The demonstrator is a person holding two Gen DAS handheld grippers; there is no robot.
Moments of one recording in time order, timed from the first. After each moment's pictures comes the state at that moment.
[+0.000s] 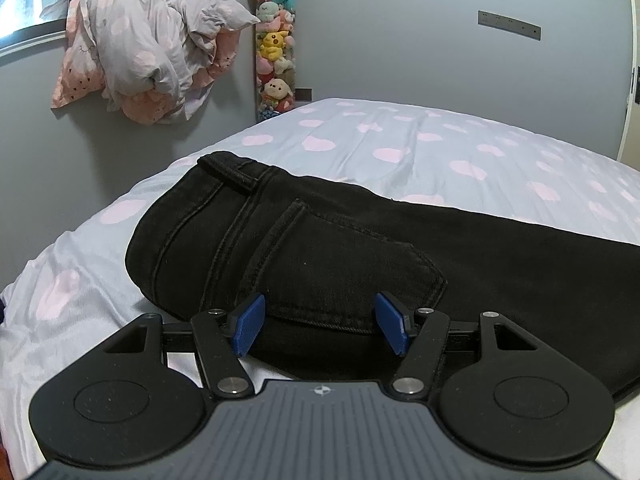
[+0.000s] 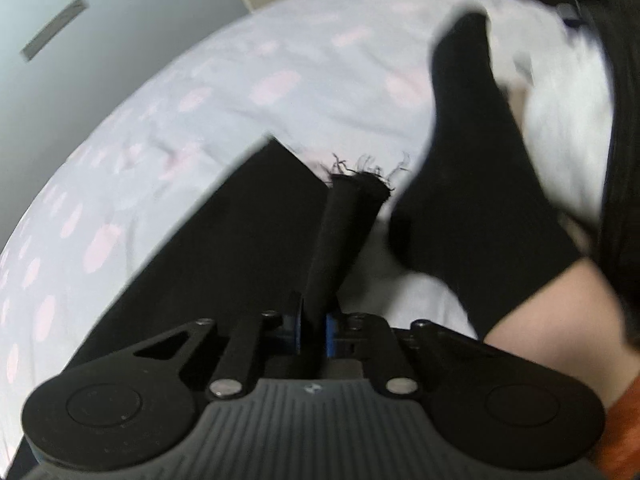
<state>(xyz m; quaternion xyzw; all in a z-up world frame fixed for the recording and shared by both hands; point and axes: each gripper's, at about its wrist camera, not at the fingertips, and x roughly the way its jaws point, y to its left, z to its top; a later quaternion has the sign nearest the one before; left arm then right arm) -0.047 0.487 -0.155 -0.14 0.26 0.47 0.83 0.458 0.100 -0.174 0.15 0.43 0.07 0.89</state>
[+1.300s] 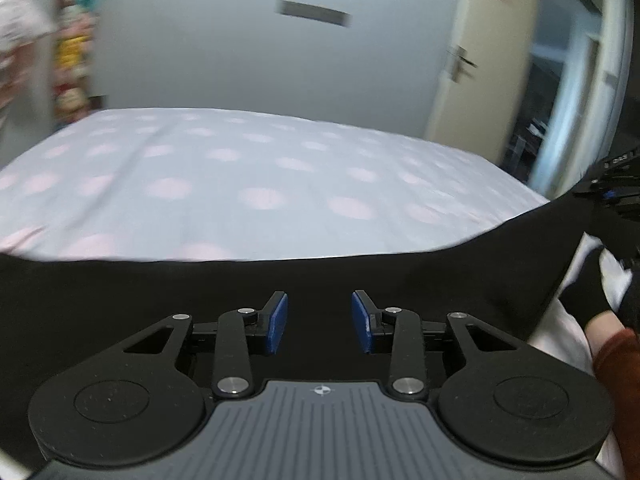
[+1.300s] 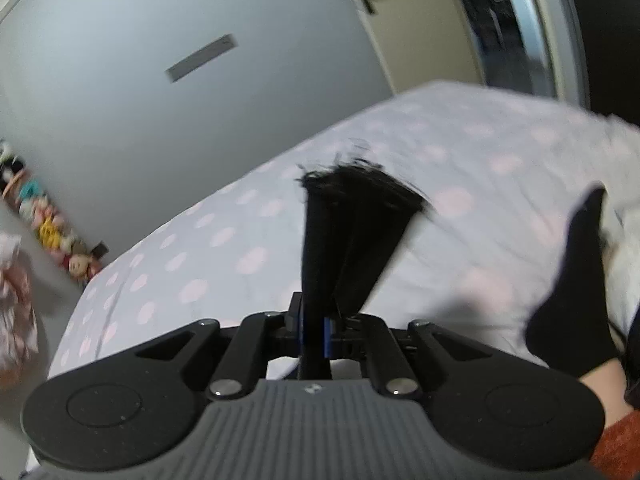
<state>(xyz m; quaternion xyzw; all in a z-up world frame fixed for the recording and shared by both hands) 0.165 0.369 -0.120 -0.14 0.27 0.17 0.94 0.394 0.132 -0.047 0.17 0.34 0.21 0.90</state>
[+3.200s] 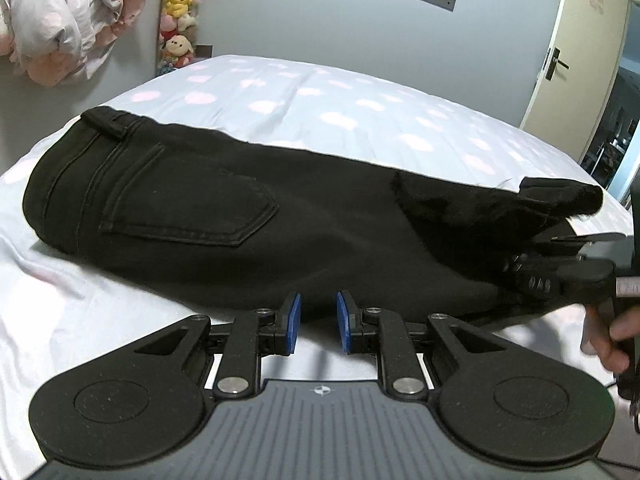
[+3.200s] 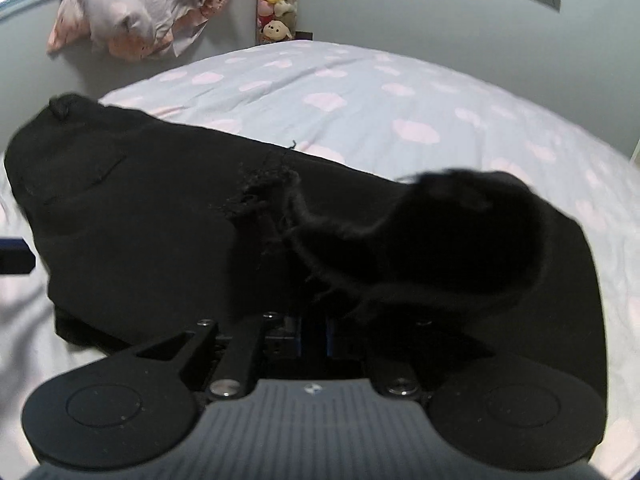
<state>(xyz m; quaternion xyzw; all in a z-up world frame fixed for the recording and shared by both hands) -0.023 0.413 -0.144 -0.20 0.29 0.31 0.88 0.150 0.355 -0.177 -0.24 0.28 0.50 0.78</state>
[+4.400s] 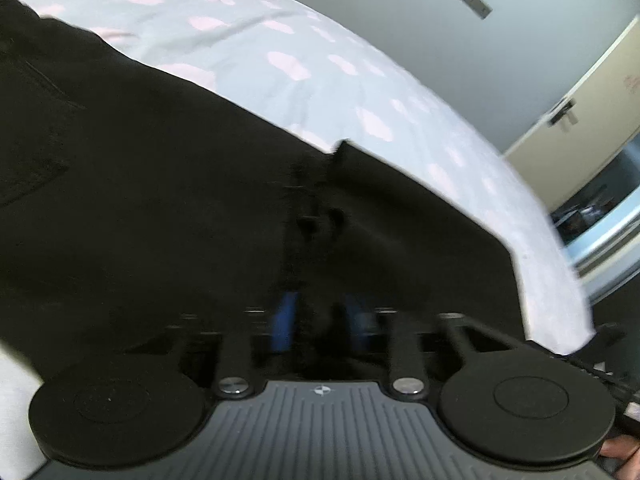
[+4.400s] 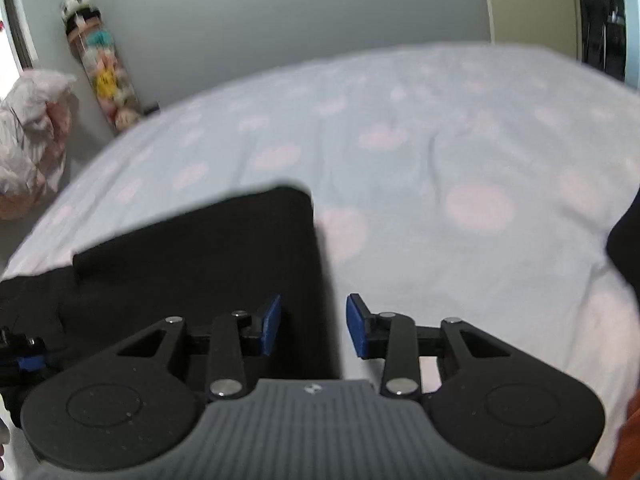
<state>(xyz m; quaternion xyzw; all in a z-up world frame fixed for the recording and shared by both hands) 0.094 0.442 -0.187 -0.38 0.29 0.27 0.84 0.344 0.209 -0.167 -0.02 0.38 0.35 0.85</state>
